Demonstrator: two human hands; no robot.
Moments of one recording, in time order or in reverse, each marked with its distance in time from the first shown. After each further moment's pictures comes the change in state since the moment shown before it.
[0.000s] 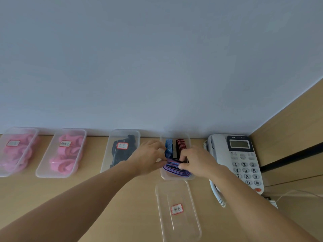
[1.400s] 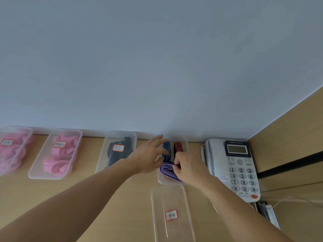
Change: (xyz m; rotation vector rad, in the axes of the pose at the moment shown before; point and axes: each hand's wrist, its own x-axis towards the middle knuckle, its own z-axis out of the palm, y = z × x) left_hand 0.020 0.001 0.000 -0.068 -0.054 -0.031; right_hand -0.003 -0.011 0.014 -0.038 0.159 -0.073
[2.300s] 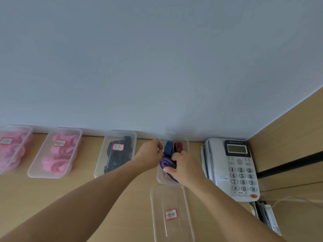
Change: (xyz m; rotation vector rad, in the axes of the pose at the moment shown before) left_hand 0.018 0.010 0.013 -0.332 0.093 -0.541; right_hand 0.006 -0.005 0.024 -0.025 0.026 0.147
